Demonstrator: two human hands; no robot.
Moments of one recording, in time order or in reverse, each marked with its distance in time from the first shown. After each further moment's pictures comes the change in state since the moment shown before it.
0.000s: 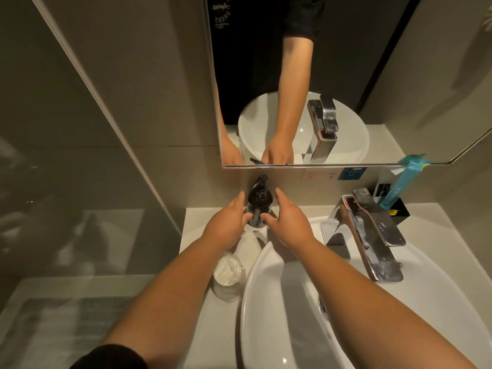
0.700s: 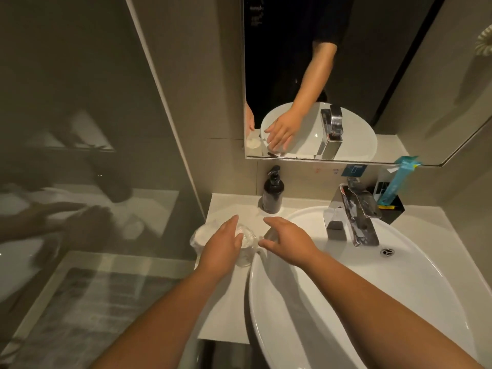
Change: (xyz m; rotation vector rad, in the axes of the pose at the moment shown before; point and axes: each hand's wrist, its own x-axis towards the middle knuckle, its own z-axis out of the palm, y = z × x) left_hand -0.154 0.009 -0.001 -0.160 0.173 -0.202; right_hand -0.102 -0.019 -0.009 -0.183 -0.255 -0.273
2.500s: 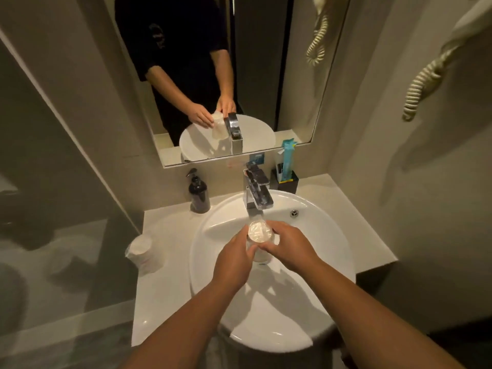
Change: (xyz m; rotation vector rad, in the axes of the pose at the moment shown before) left_hand -0.097 0.120 0.085 -0.173 -0.106 0.366; right_hand -0.188 0.041 -0.052 0.309 0.357 0.321
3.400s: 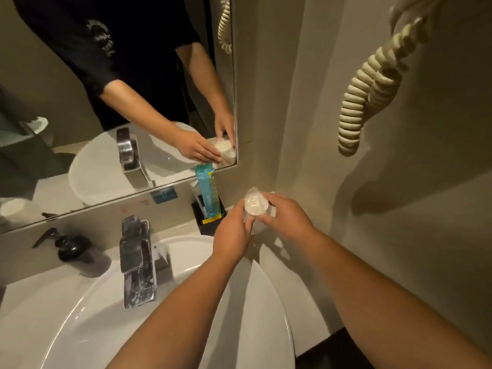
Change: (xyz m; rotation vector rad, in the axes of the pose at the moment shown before) left_hand 0.246 0.119 0.175 -0.017 -0.031 0.125; right_hand 0.191 0.185 -0.167 -0.016 0.101 0.069
